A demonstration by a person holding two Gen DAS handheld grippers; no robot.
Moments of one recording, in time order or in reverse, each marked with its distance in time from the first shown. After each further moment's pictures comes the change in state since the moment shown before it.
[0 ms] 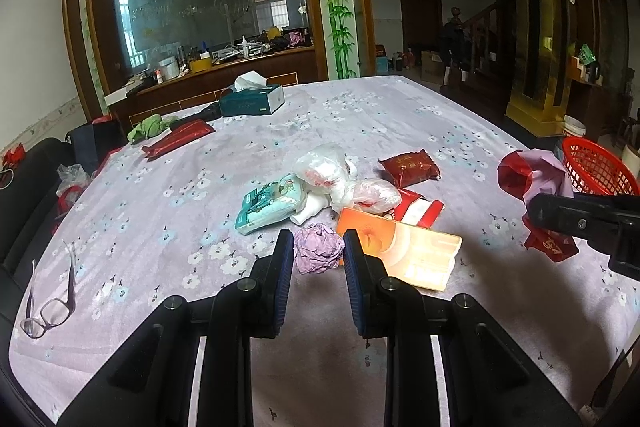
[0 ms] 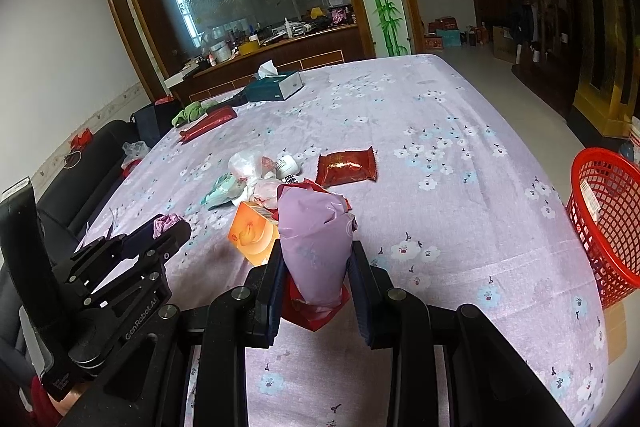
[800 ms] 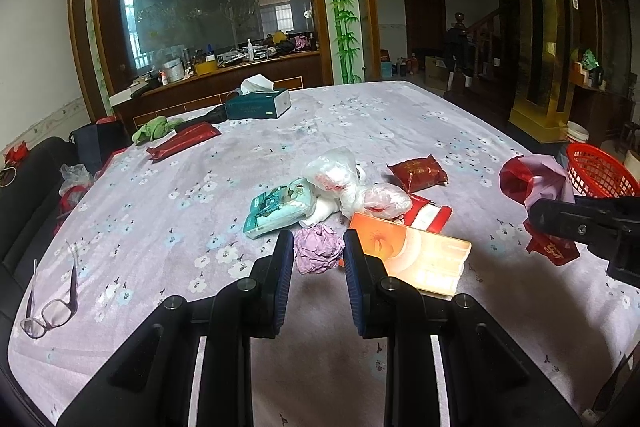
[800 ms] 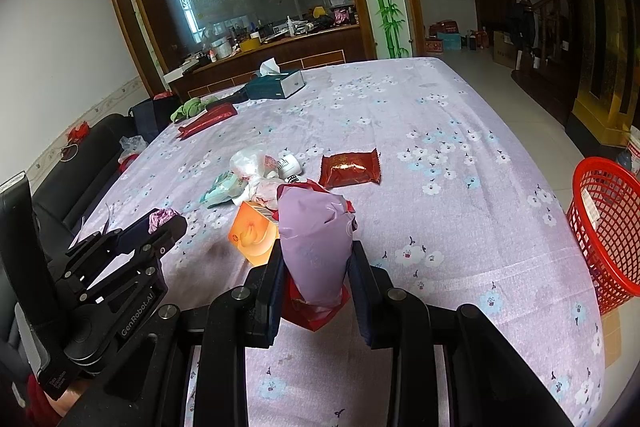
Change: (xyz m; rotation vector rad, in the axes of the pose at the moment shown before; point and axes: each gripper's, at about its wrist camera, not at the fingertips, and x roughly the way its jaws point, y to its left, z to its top) left arm -0.001 0.008 0.002 -0.010 -0.008 0.010; right arm 0.008 0.005 0.001 -0.022 0.005 -0.017
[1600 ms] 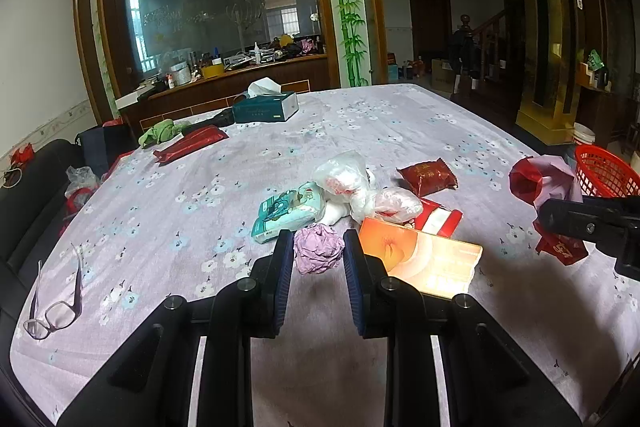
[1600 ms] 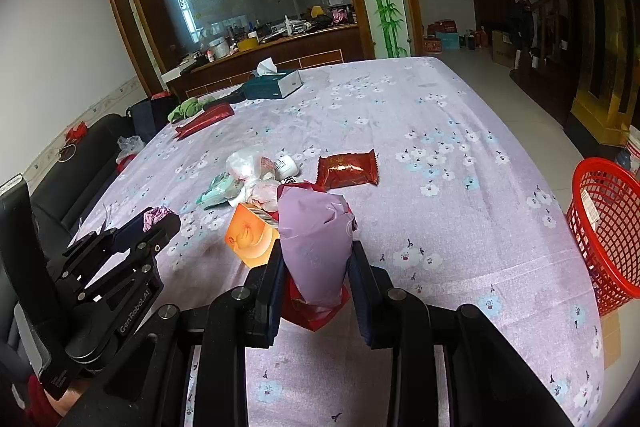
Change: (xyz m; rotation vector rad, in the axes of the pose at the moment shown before) left arm 0.003 0.004 0.001 0.000 -0.009 0.023; right arm 0.000 -0.001 0.000 0.002 -0.001 -0.005
